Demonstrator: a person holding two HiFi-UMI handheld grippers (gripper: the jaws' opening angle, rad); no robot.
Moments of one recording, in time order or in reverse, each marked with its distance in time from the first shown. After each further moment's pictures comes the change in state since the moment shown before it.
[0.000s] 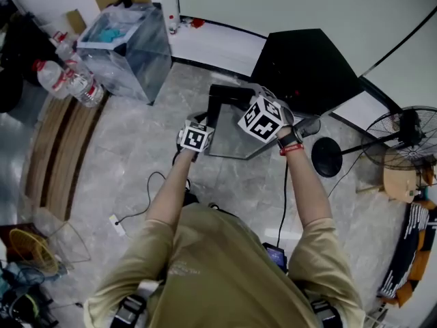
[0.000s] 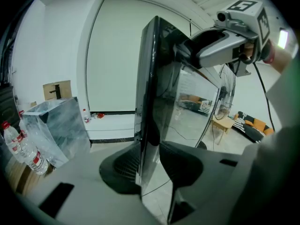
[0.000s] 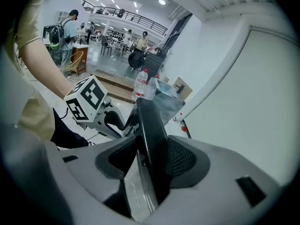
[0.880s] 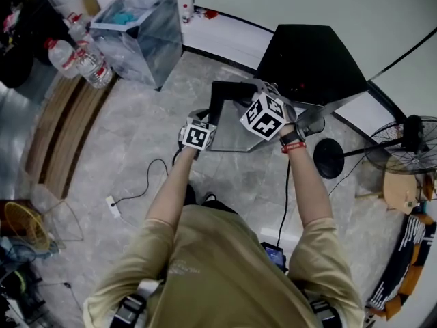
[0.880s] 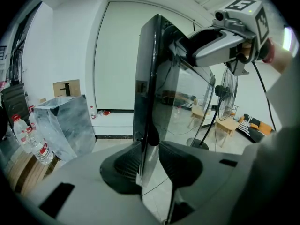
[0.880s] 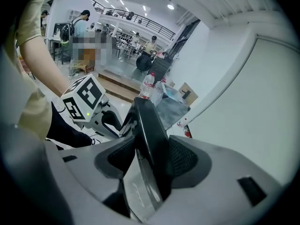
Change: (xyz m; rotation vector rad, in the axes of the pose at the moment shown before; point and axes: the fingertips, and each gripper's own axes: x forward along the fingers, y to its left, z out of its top) left arm -0.039 -0.039 -0.032 -0.048 -0.021 0.060; right arm -0.027 0.046 -0.001 -0.079 -0.046 0.030
